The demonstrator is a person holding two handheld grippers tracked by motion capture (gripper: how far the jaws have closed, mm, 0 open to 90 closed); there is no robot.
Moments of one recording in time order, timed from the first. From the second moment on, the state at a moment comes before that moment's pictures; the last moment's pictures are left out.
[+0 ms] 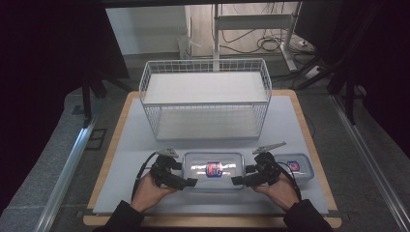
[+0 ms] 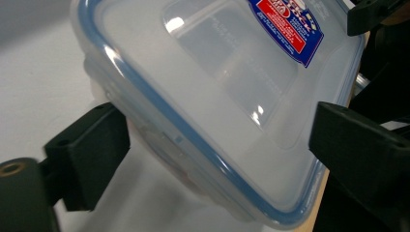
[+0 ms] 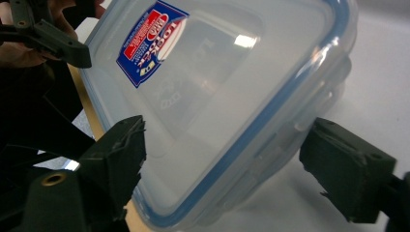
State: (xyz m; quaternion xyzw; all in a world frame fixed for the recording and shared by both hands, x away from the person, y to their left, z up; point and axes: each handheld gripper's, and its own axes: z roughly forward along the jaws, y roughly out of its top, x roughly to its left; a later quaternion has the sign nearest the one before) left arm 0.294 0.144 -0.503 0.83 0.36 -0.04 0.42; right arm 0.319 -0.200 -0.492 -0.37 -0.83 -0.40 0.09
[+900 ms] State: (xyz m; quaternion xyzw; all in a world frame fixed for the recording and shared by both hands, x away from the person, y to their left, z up) left arm 0.269 0.176 -0.507 0.74 0.43 -0.08 0.51; right arm 0.300 -0.220 -0.486 -0.42 -0.78 -0.46 0.11
